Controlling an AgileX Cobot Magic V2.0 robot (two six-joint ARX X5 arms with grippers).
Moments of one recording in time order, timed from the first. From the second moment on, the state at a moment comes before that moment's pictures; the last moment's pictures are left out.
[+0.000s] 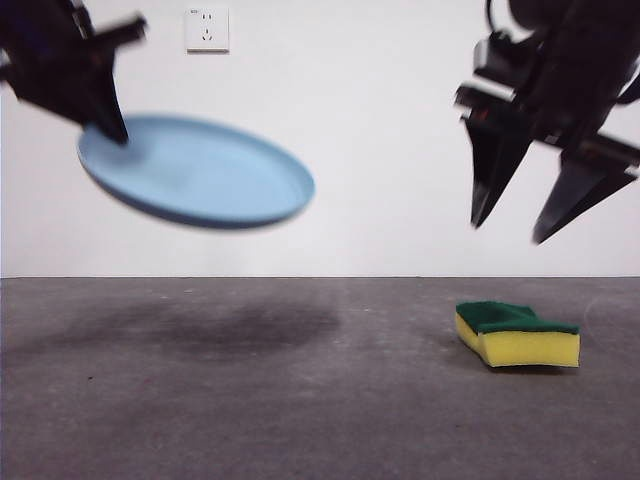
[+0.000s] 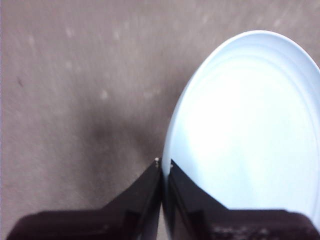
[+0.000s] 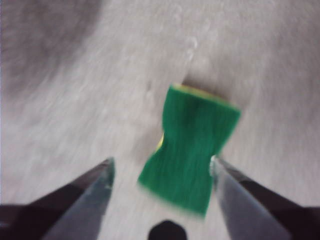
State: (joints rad) left arm -0.22 1.32 1.13 -0.48 0.13 -0.01; right arm 0.32 1.57 1.19 -0.73 -0.17 0.06
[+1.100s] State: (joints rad) left arm -0.22 1.26 1.13 -0.54 0.13 -0.01; right arm 0.37 1.83 1.20 -0.69 -0.07 0.09
